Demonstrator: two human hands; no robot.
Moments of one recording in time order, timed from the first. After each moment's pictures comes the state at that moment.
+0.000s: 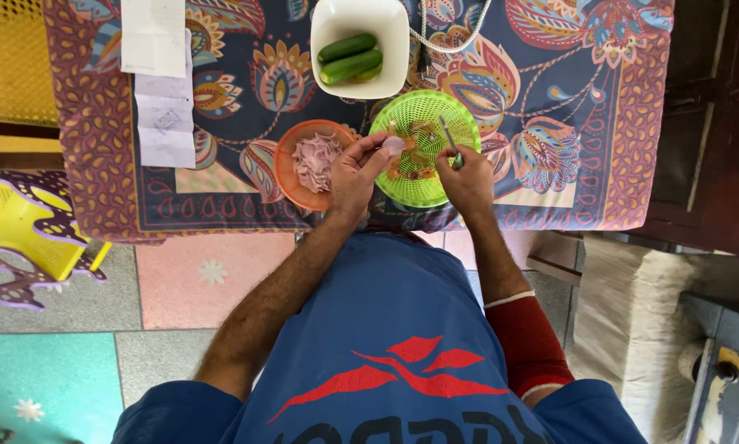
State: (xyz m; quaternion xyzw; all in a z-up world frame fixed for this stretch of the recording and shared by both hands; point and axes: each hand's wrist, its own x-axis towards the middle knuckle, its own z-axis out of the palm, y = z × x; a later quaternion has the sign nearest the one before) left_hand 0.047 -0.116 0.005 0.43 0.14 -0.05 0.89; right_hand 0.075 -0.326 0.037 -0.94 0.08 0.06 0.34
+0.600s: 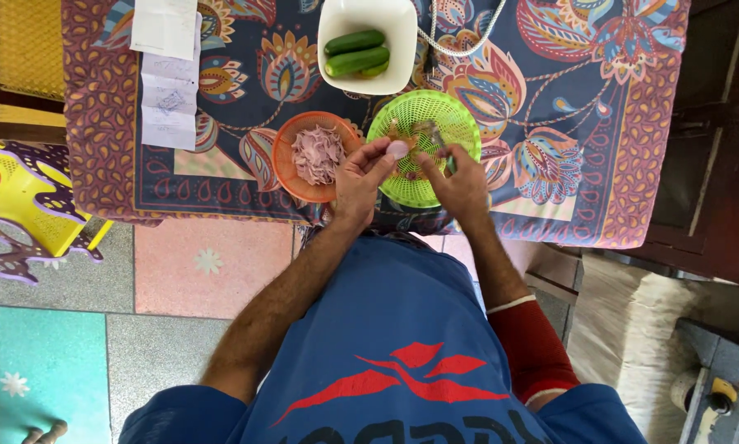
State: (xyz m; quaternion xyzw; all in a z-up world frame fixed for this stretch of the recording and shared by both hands) left_hand 0.029 -0.141 -0.019 0.42 0.18 0.01 0.89; right_hand 0.071 -0.322 0.063 -0.92 0.01 0.12 0.38
